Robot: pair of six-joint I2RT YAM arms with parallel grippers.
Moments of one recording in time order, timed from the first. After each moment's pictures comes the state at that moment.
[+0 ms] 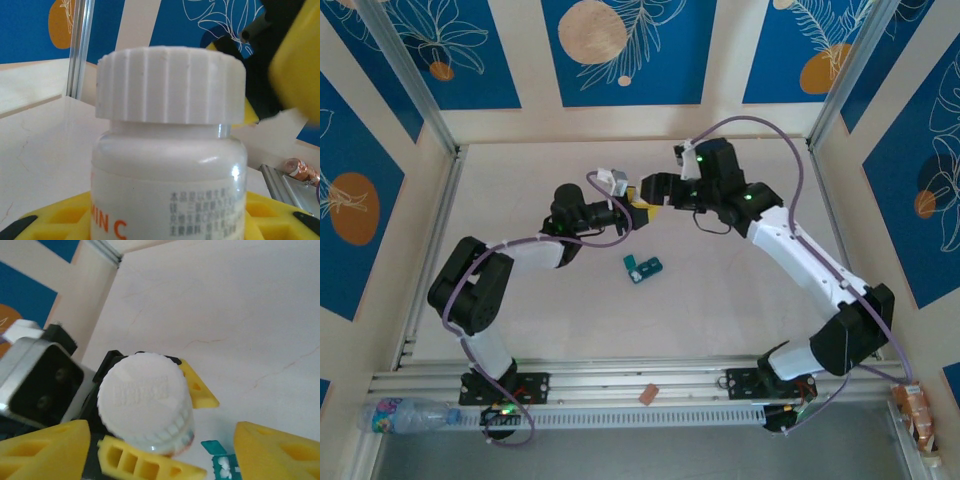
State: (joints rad) left arm -0.52 1.75 0.93 0.90 0.80 -0.34; right arm 0.50 1.41 1.39 -0.56 -0.33 0.53
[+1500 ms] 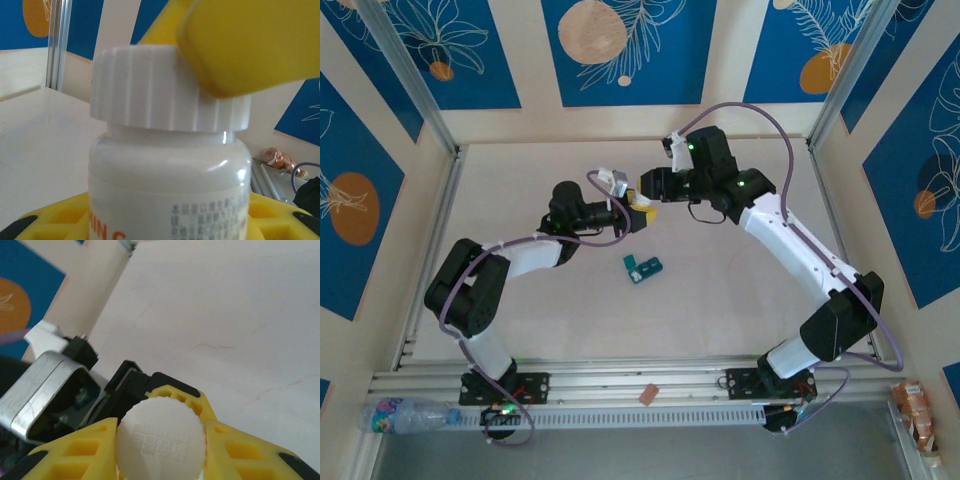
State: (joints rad) left arm -0.52 1.73 0.94 0.85 0.88 -0.35; right arm 0.56 1.51 1.52 -0.64 -0.30 0.46
